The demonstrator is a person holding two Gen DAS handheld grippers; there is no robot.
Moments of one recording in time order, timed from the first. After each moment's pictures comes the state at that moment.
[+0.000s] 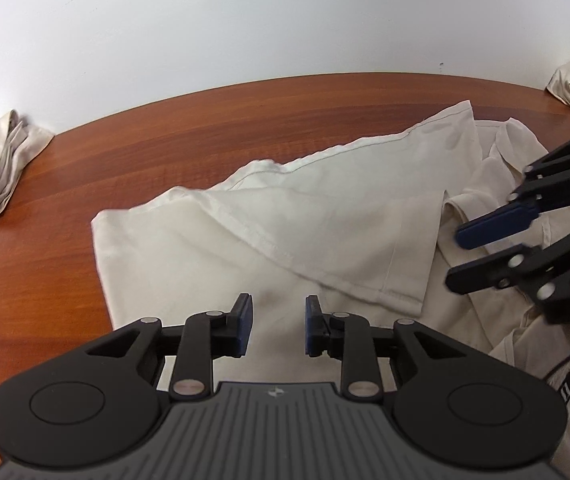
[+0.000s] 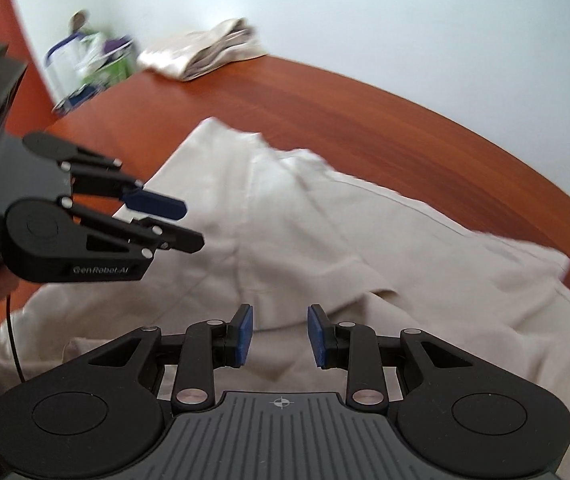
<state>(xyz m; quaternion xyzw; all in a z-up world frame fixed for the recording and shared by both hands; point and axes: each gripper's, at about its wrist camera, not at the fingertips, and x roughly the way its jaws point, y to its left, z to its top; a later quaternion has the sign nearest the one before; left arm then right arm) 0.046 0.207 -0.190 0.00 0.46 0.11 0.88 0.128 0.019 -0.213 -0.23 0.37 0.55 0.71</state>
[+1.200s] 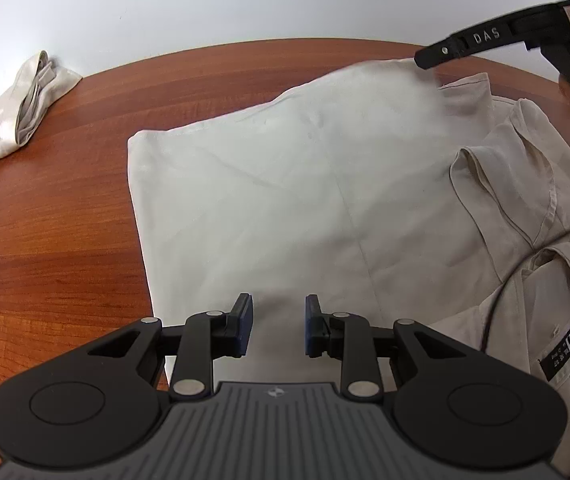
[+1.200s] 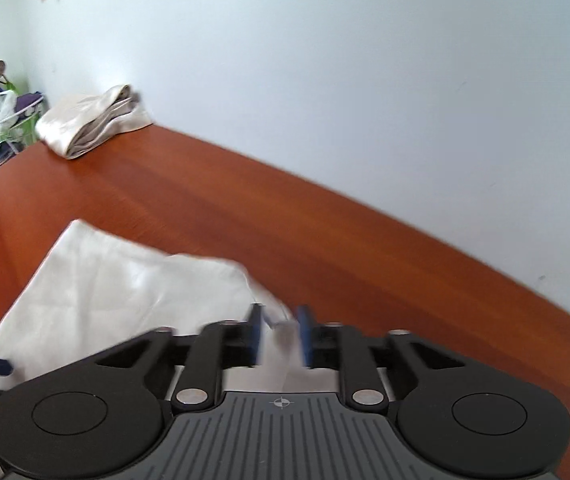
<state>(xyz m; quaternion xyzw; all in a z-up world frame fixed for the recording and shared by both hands) 0.002 0.217 -0.200 -0.03 0.49 0.14 0.86 0.213 0.044 -0.186 -0.19 0.31 0.45 0.82</state>
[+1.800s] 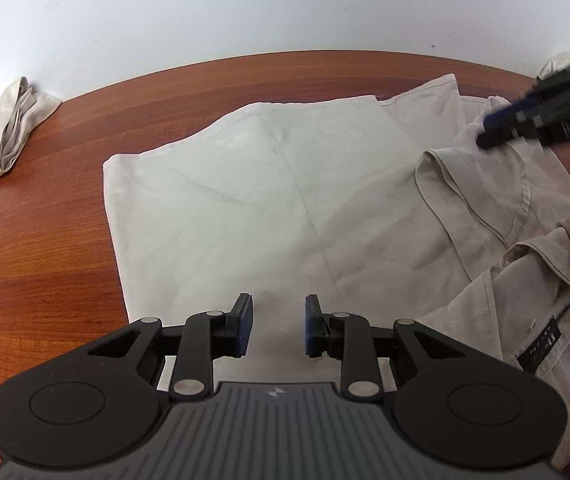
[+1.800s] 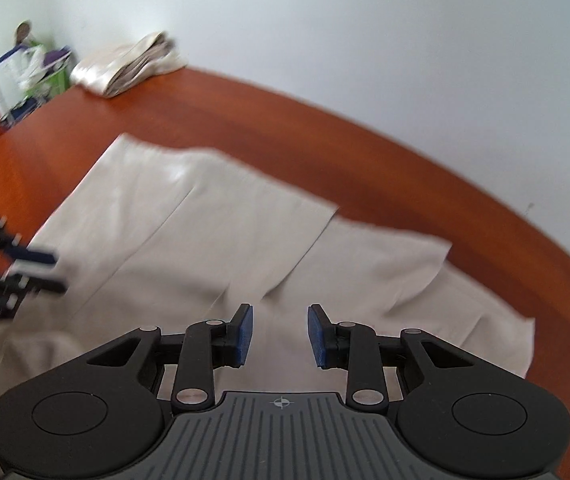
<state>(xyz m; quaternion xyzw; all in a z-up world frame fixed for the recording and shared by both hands) 0.003 0.200 -0.195 -0.01 0.47 0.11 0.88 0.173 -0.024 -0.197 -0.23 0.37 0.48 0.76</state>
